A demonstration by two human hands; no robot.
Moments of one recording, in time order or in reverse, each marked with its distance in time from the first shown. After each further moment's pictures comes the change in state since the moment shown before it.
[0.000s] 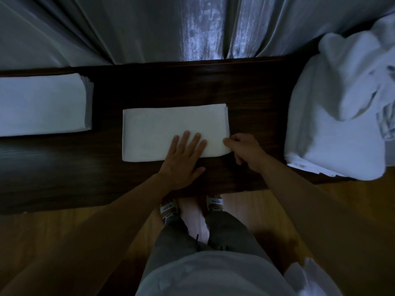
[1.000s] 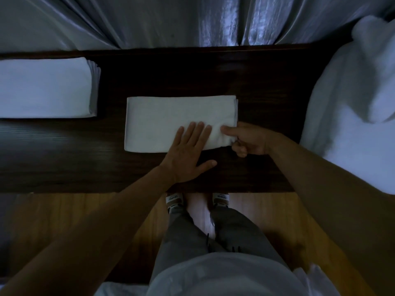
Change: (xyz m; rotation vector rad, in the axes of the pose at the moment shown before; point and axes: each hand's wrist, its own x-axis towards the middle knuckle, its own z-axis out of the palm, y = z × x) left_hand 0.007 0.009 -0.008 -0.181 0.044 -0.084; right_hand 0.035 -0.024 -0.013 0.103 -0.577 0.090
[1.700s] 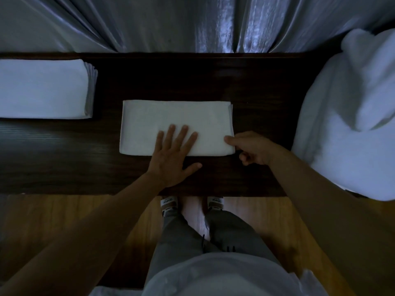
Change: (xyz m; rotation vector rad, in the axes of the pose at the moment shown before) left_hand -0.016 -0.013 0.004 0.142 0.014 -0.151; right_hand -0.014 0.010 -0.009 -0.118 0.333 0.139
